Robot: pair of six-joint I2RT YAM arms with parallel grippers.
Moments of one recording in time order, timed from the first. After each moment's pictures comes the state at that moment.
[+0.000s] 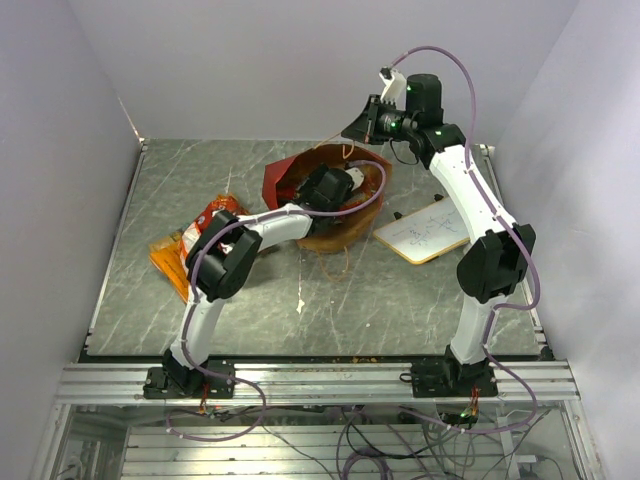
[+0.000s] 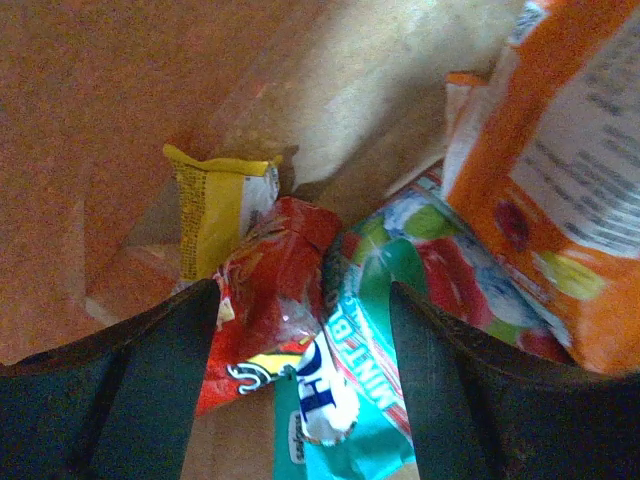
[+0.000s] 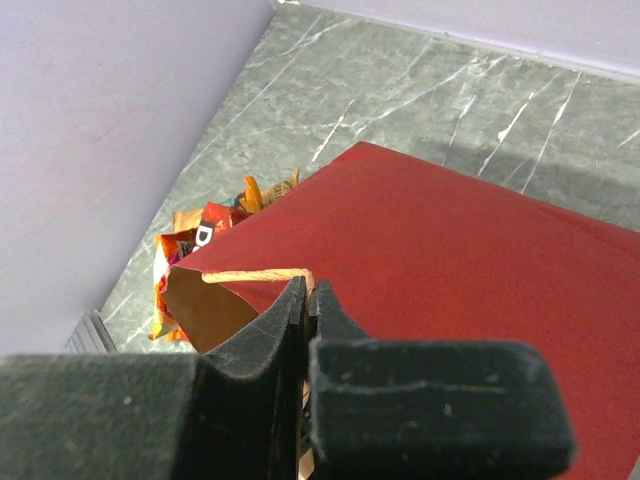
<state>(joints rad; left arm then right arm) -0.74 2.13 1.53 0.06 -0.60 0.41 0.30 1.93 1.98 -0.42 -0.57 0.36</state>
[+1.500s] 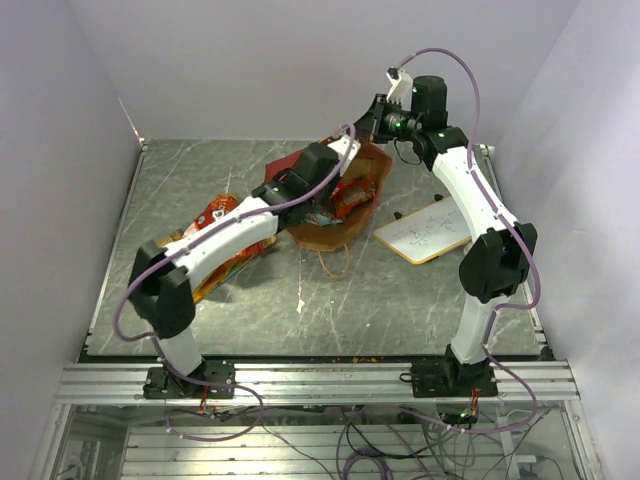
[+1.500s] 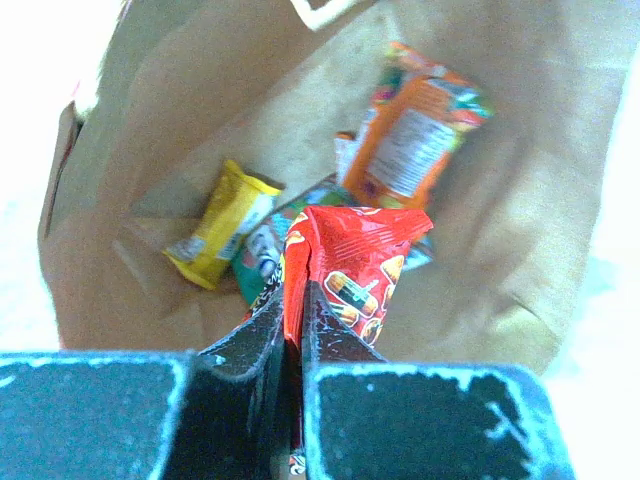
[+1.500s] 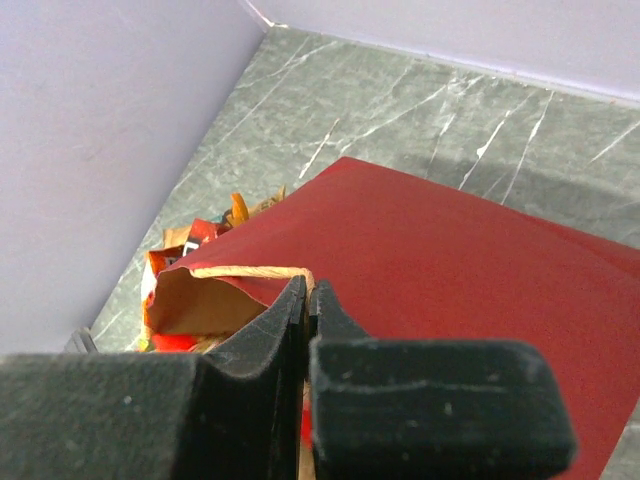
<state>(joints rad) -0.79 1.76 1.56 -0.30 -0.39 0.13 0.28 1.92 1.93 -0.35 -0.57 0.37</state>
